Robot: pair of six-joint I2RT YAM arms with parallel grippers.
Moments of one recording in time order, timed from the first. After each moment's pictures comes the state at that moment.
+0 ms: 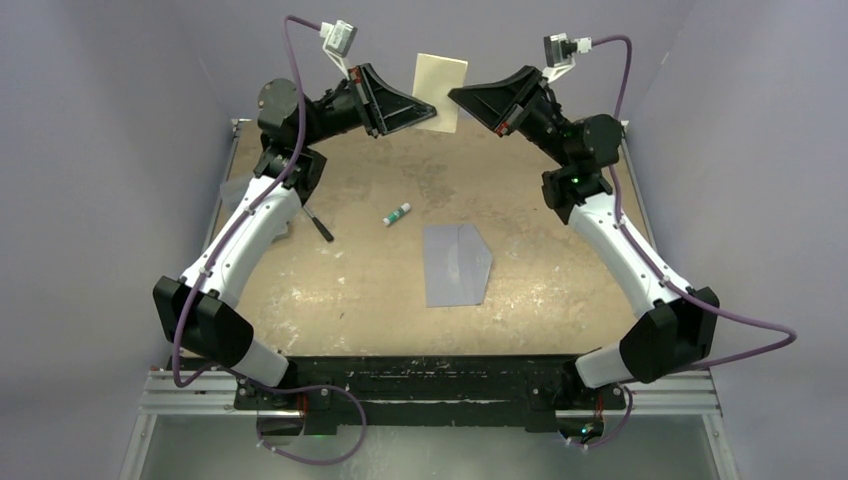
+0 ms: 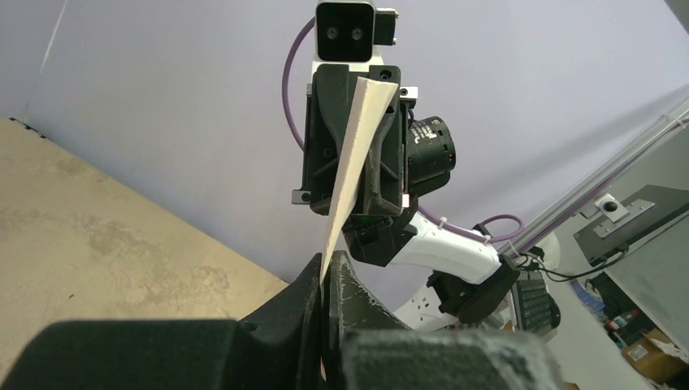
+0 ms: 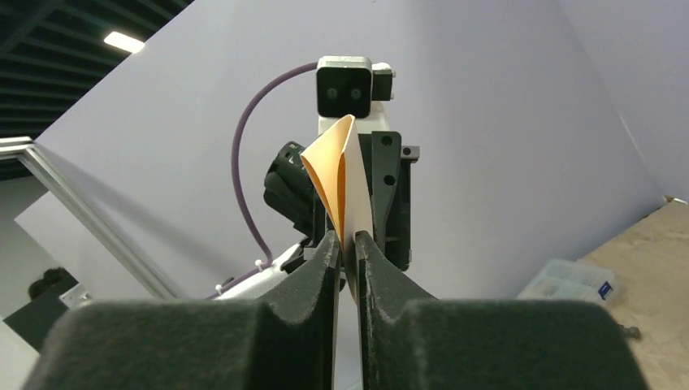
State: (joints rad) left arm -0.38 1.52 1.57 0.45 0.89 -1.08; right arm 0.37 1.43 1.37 0.75 -0.65 1.22
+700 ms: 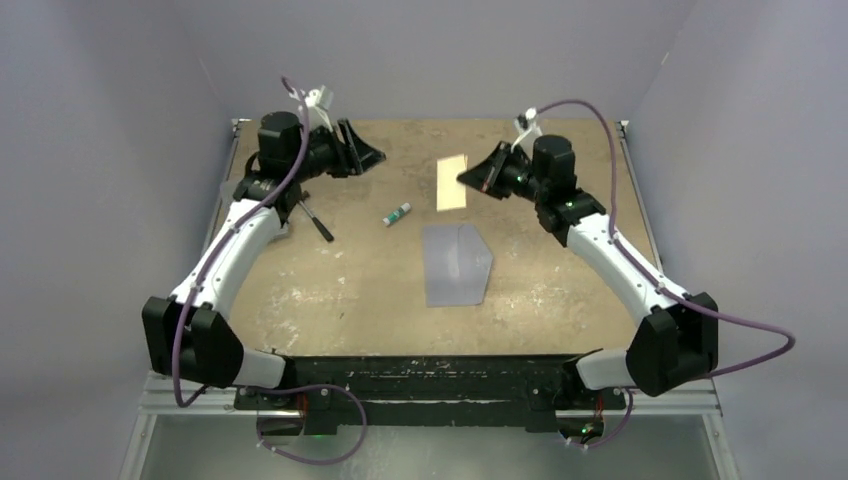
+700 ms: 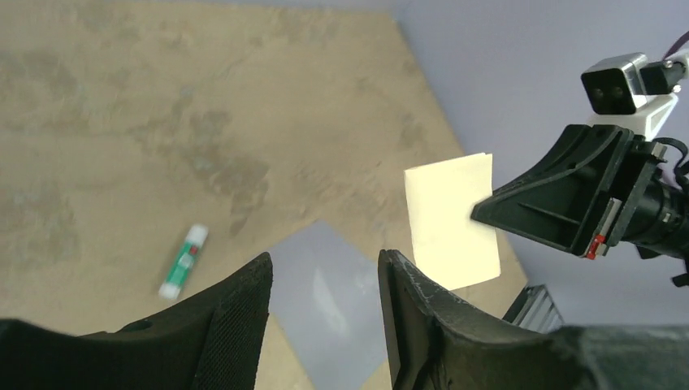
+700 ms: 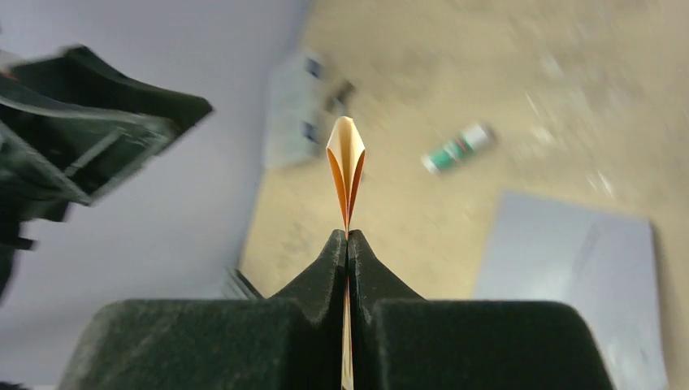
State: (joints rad) left arm -0.21 1.37 1.31 -0.14 0.53 -0.51; right arm 0.36 1.36 1.21 -0.02 -0.40 0.78
